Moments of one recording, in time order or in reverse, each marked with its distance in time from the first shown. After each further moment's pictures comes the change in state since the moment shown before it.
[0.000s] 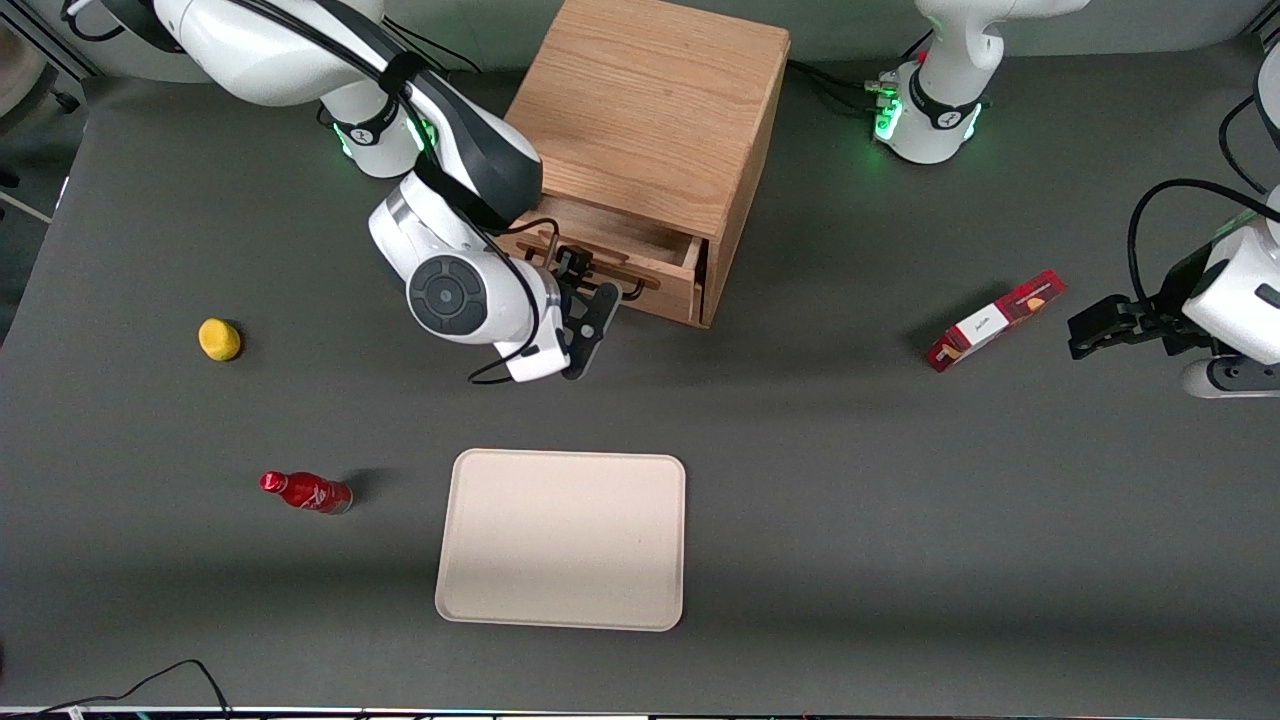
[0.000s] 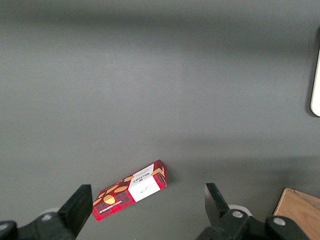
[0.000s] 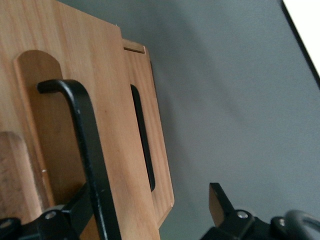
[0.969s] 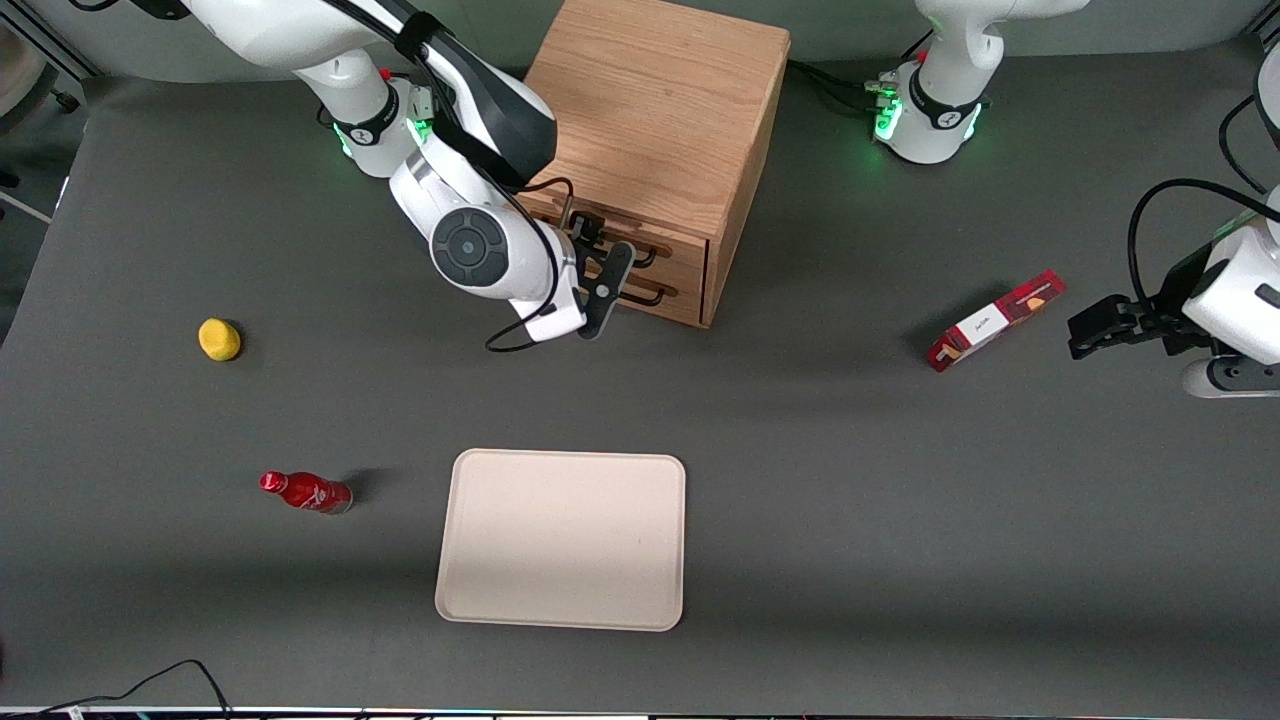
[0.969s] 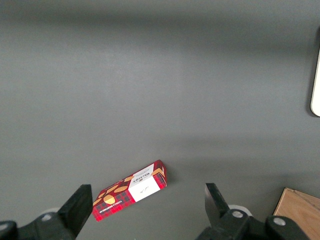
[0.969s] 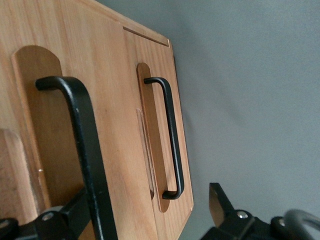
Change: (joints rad) arm -0.001 -0.080 0.040 -0.137 0.041 0.076 0.002
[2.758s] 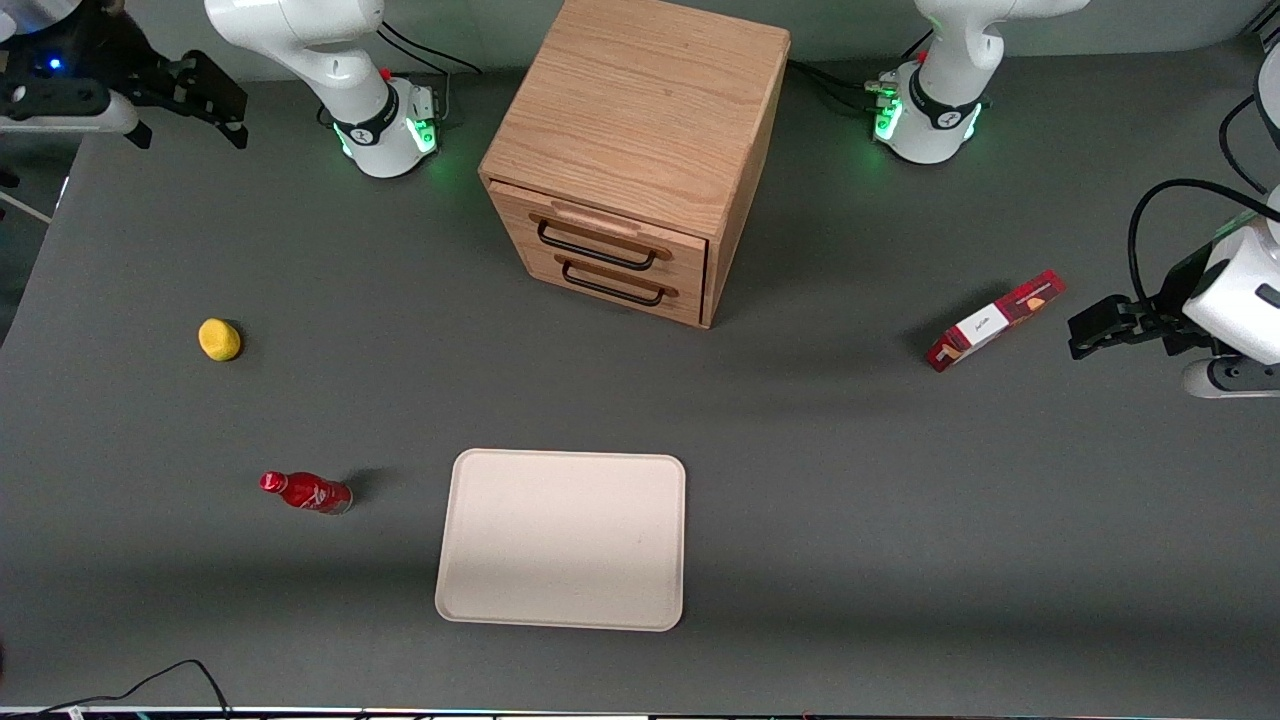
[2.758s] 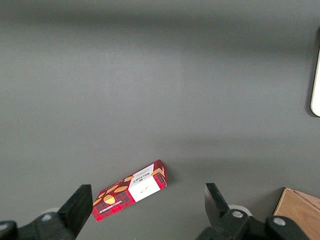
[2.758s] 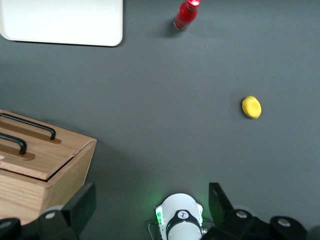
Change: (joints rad) arm -0.061 -0.622 -0.462 0.127 -0.186 -0.563 0.636
